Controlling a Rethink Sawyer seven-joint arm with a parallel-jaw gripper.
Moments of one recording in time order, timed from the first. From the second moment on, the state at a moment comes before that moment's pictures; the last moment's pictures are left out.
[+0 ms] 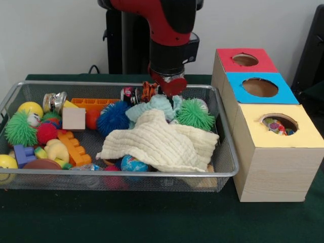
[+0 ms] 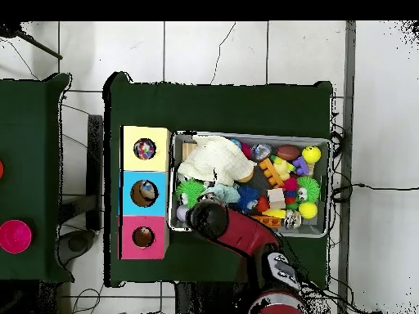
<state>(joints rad) -0.20 -0.50 -0.10 1.93 0.20 0.20 2.44</state>
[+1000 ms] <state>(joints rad) -0.22 -0.51 -0.10 1.93 0.20 0.22 2.44</state>
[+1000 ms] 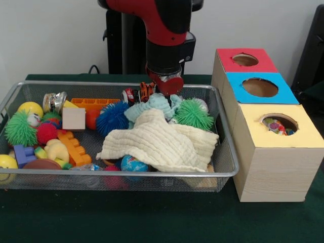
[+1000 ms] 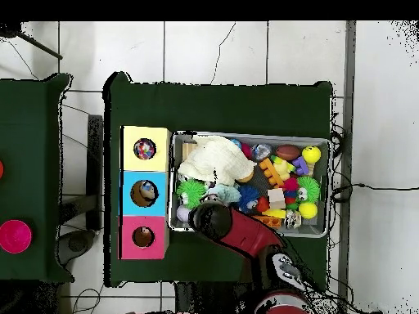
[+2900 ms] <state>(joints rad) -0.33 -0.65 -0.16 1.92 0.12 0.42 2.44</state>
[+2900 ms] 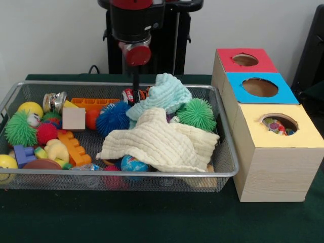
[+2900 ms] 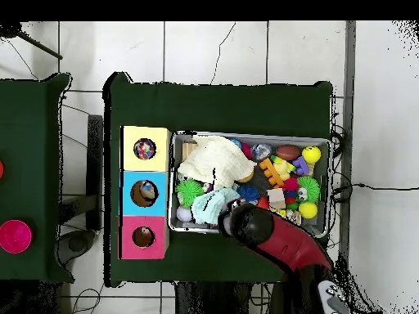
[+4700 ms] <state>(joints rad) -0.68 -0.52 0.05 1.65 -0.35 0.40 2.44</state>
